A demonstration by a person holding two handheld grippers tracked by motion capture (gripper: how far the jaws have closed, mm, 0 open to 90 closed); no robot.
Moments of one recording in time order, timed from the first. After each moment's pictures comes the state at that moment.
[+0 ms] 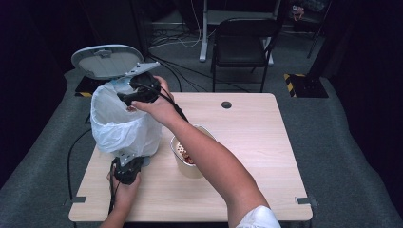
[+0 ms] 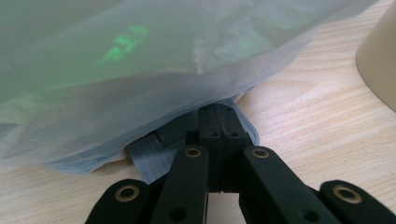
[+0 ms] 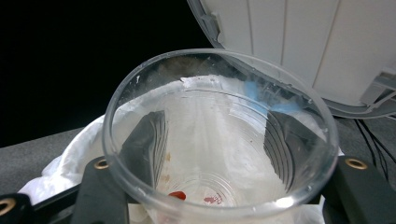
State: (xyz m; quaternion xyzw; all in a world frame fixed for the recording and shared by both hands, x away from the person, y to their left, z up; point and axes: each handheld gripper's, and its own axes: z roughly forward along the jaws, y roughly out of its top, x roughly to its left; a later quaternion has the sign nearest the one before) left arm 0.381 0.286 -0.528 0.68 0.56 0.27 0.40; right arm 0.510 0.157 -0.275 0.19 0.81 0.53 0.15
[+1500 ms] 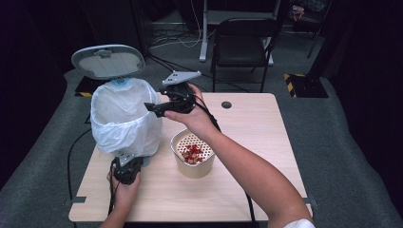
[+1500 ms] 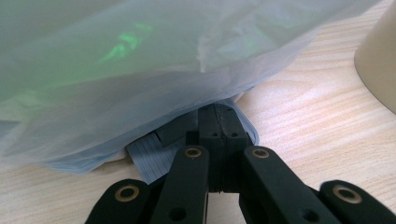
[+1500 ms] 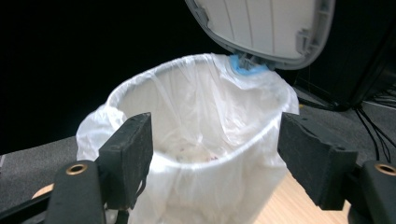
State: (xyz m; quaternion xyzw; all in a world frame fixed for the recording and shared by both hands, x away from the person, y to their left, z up) left arm 0.381 0.286 -0.528 0.68 0.56 0.26 0.40; right arm 0.471 0.061 -0.273 0.21 0.80 0.55 0.13
